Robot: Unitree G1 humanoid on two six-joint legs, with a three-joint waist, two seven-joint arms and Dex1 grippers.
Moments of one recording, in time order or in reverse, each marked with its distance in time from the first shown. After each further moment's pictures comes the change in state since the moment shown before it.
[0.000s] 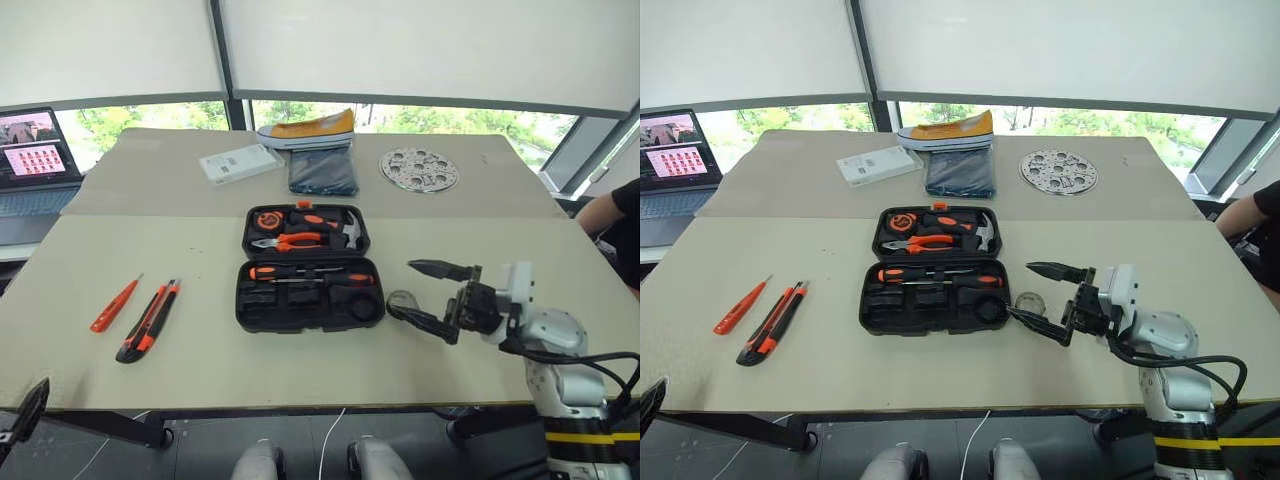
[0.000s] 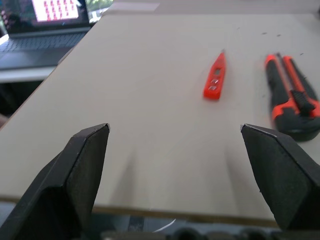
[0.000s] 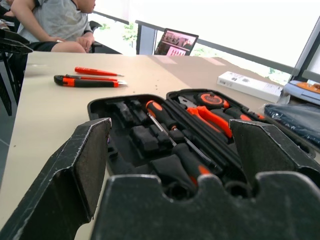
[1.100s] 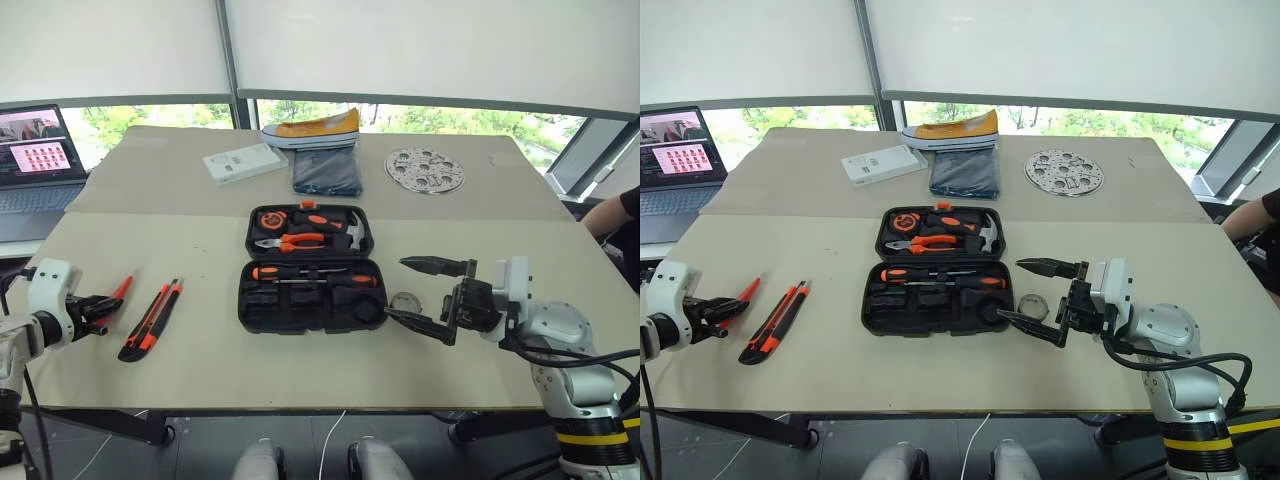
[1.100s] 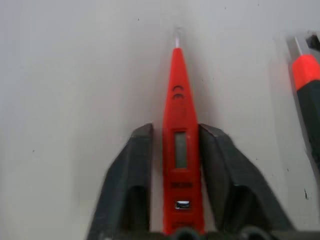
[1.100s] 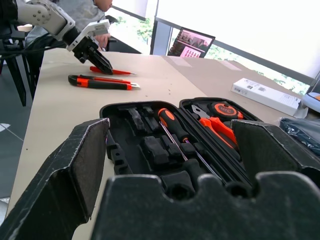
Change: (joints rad) left arm -0.813 0.393 -0.558 0.497 0.273 0.378 -0.038; right arm -0.028 -0.068 0.059 -0.126 0.045 0.085 -0.077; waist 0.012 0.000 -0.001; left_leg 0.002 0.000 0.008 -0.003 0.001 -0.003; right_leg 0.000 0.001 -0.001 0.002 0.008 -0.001
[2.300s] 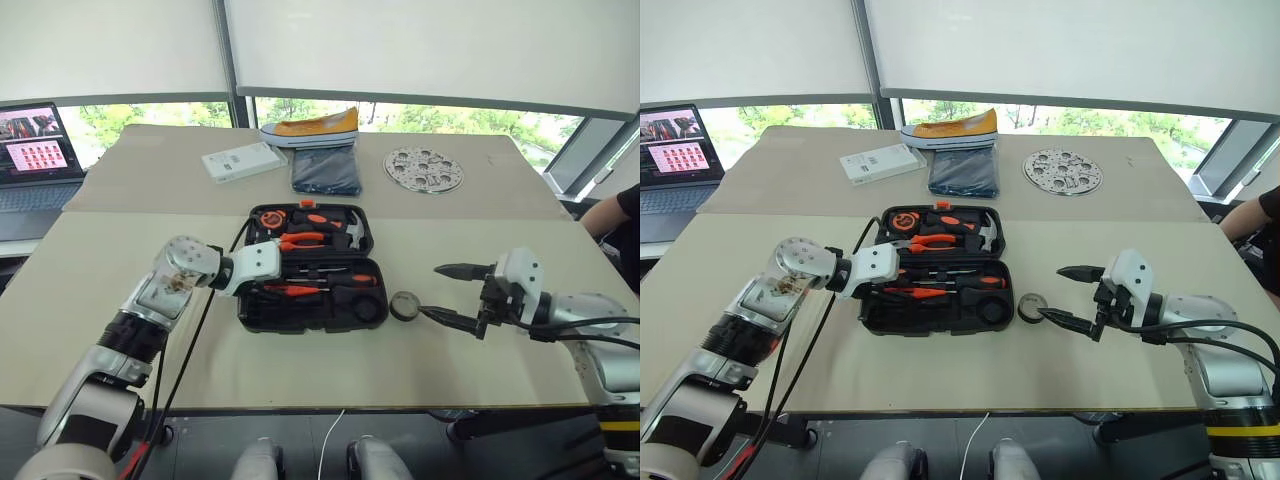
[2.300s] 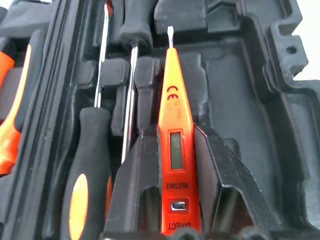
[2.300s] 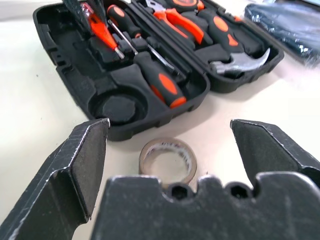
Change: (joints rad) left arm -0.484 -0.243 -0.679 -0.216 0.391 -0.316 -0.468; right arm -0.008 -0.196 -0.020 0.132 -0.118 0.157 -0.047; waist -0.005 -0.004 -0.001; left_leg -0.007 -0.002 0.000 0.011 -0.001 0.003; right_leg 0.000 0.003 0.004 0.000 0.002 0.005
